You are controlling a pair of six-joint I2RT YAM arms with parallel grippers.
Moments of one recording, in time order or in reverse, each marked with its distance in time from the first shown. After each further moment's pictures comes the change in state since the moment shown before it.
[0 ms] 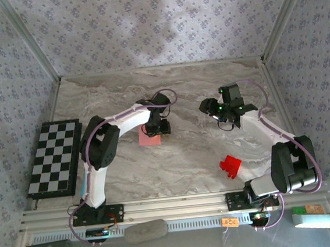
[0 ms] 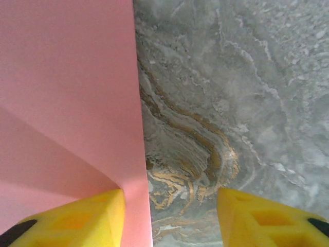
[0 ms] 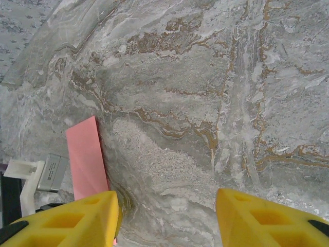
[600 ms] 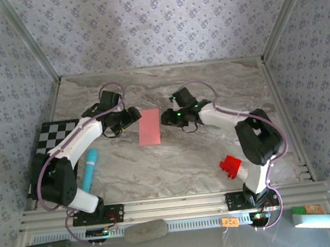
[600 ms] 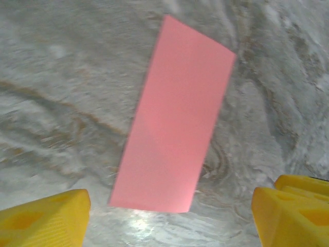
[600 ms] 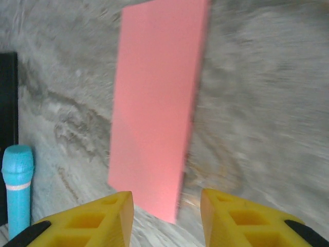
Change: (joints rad) left arm 0.322 -0.574 -0.424 0.182 0.060 -0.146; right arm 0.397 0.427 0.339 -0.020 -0.060 -0.060
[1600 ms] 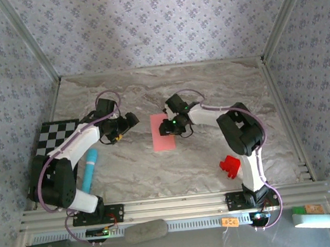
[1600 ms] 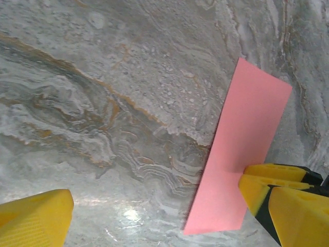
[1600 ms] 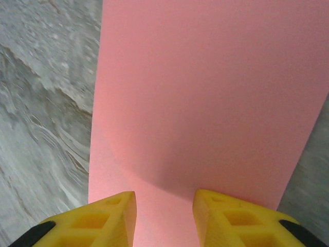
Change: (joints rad) left arm 0.042 -0.010 -0.116 0.079 0.066 -0.004; right arm -0.009 0.158 0.030 -0.104 -0.055 -0.188
